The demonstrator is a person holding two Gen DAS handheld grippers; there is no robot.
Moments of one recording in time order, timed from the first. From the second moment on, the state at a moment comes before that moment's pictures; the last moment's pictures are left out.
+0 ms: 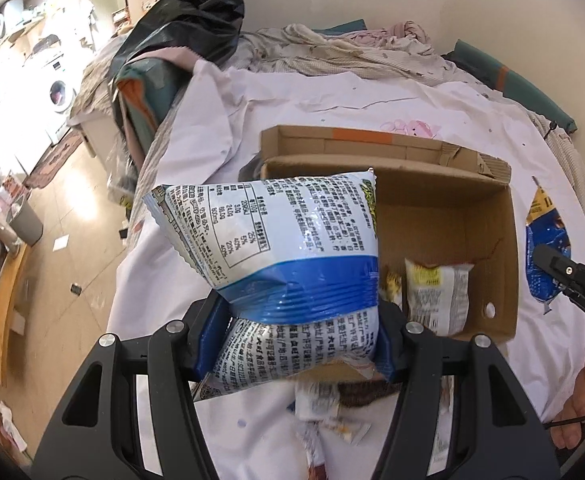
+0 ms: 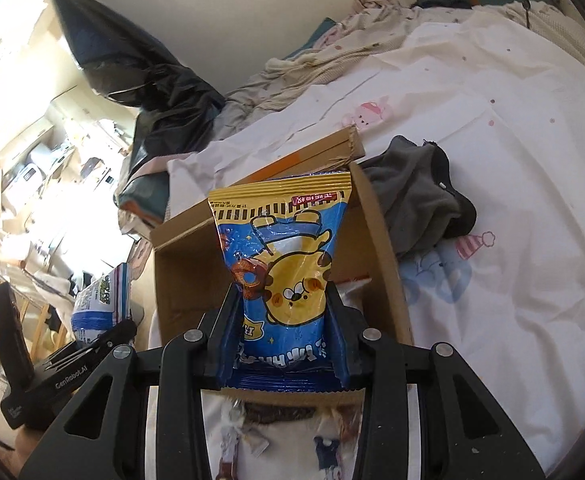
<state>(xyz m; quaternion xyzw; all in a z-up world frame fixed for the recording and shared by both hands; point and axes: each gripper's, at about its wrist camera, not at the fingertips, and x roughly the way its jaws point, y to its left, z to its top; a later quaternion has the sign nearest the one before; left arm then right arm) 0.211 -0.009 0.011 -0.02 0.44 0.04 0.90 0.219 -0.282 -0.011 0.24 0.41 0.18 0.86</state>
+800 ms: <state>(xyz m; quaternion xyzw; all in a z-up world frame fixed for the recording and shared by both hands) 0.266 -0.019 -0.044 -0.03 0.47 0.02 0.88 0.254 -0.252 -0.038 0.13 0.46 0.15 0.87</state>
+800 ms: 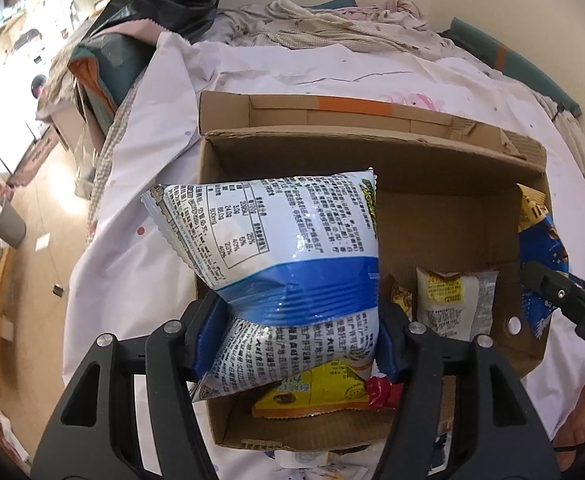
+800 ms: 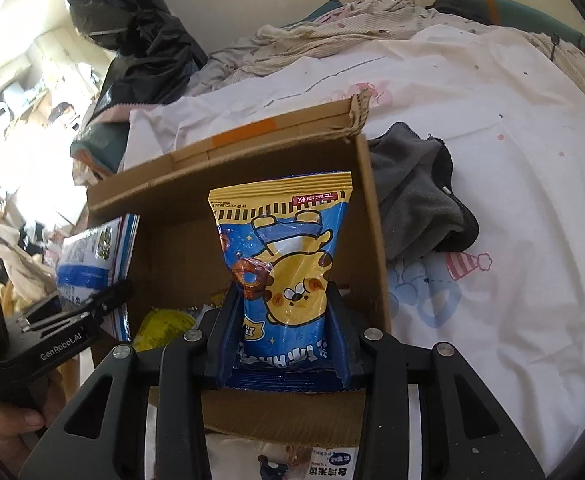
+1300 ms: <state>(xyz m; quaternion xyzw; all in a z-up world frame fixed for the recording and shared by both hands) 0.264 -0.024 -0.044 -0.03 0.47 0.00 0.88 0.258 -0.254 -0.040 0.15 0.47 0.15 0.86</state>
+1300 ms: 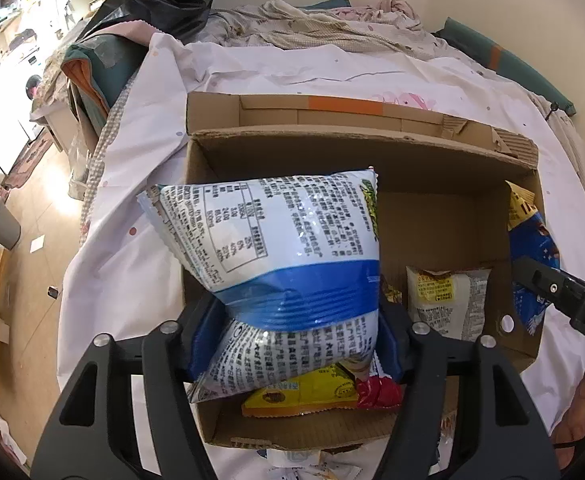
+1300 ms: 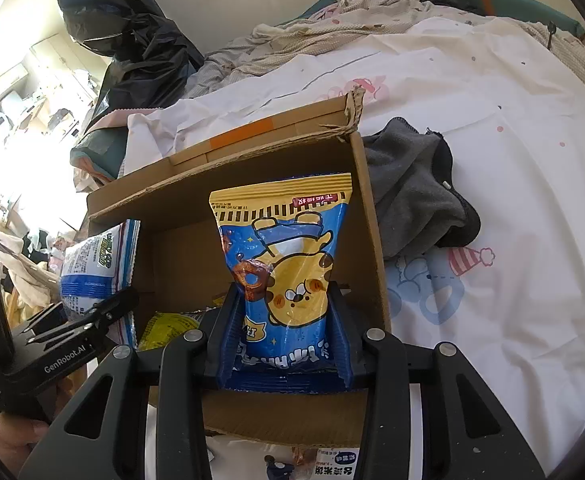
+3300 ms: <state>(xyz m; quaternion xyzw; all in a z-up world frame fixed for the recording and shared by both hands) 0.144 0.016 -0.030 -0.09 0.50 0.01 0.86 0.142 -0.270 -0.052 0.22 0.52 0.13 0.81</state>
